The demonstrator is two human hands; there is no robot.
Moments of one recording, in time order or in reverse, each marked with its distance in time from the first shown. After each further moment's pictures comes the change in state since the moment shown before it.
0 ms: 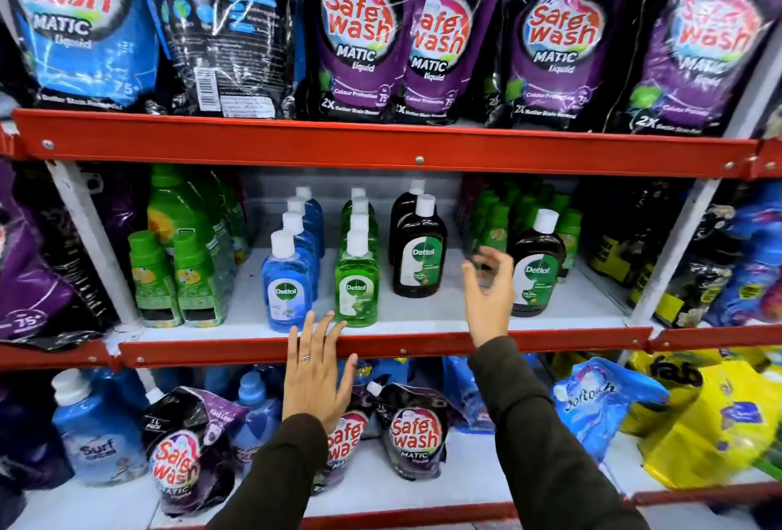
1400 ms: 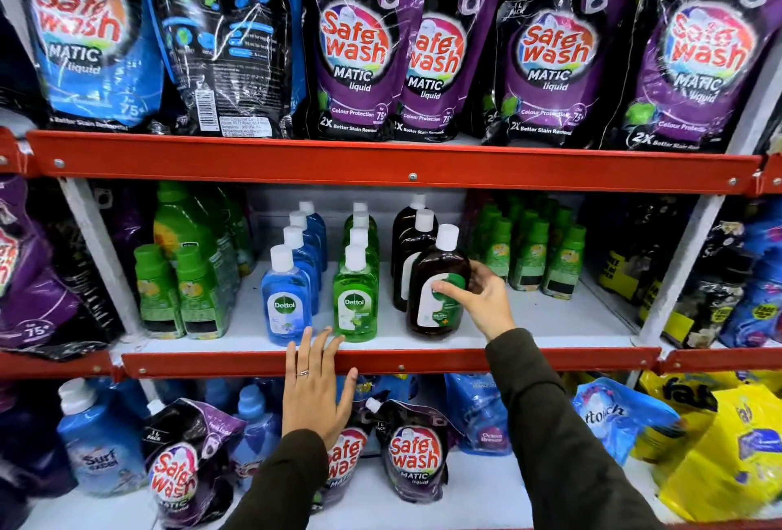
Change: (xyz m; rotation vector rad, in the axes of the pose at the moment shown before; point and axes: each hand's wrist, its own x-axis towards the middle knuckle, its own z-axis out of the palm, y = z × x) left_hand 0.001 0.004 0.005 0.007 0.002 -0.061; right_hand 0.038 0.005 -0.007 0.052 -0.401 0.209
